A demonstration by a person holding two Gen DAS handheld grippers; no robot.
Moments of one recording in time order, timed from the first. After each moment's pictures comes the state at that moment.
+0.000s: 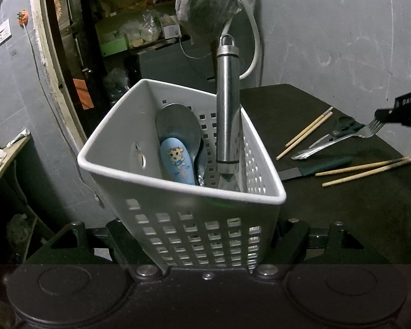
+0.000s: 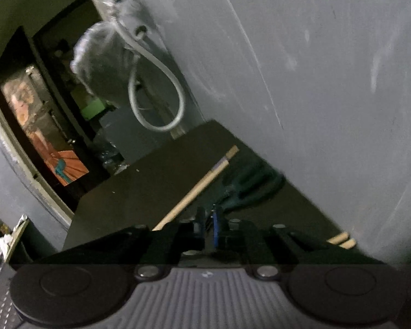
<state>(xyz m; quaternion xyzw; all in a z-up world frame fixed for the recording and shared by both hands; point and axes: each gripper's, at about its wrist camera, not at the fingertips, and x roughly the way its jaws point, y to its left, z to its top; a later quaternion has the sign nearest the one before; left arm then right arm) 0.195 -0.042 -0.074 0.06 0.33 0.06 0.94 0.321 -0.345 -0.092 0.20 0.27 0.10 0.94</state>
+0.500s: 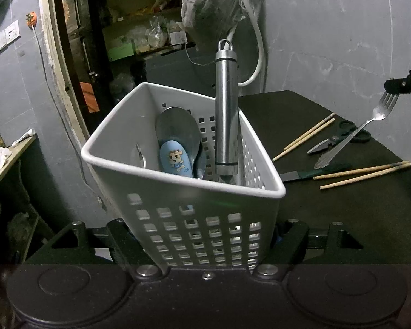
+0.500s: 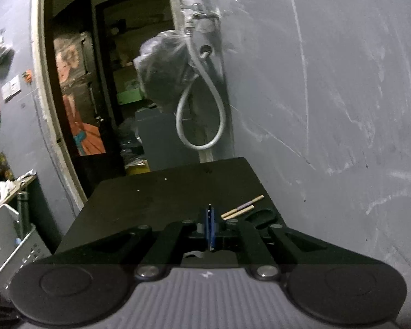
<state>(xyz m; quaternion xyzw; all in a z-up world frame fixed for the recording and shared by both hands) 0.179 -0.049 -0.077 0.05 0.31 0.07 0.94 0.275 -0.319 -0.025 0.05 0.22 0.15 0.96</state>
